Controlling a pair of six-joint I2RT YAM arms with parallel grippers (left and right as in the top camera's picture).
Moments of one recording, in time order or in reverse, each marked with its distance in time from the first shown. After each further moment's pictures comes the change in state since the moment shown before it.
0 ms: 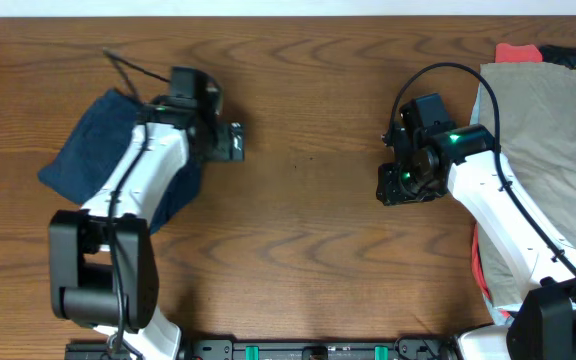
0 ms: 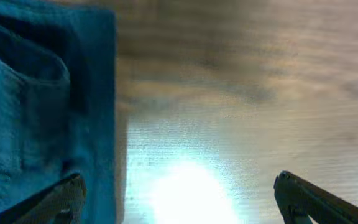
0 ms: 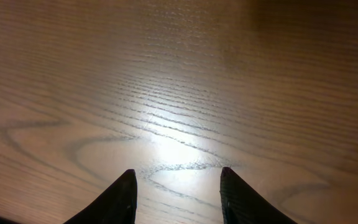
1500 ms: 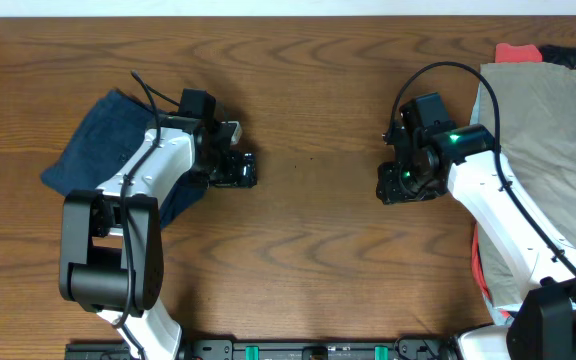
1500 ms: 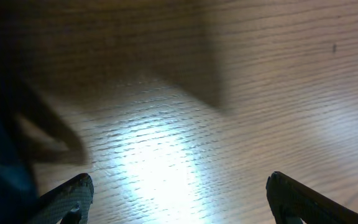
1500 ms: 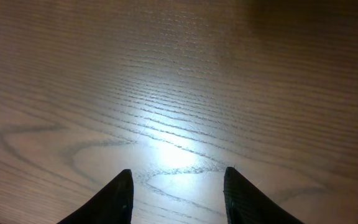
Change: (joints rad) left arm 0.012 0.071 -0.071 -0.055 0.261 0.096; right arm 0.000 0.000 0.000 0.013 0.011 0.000
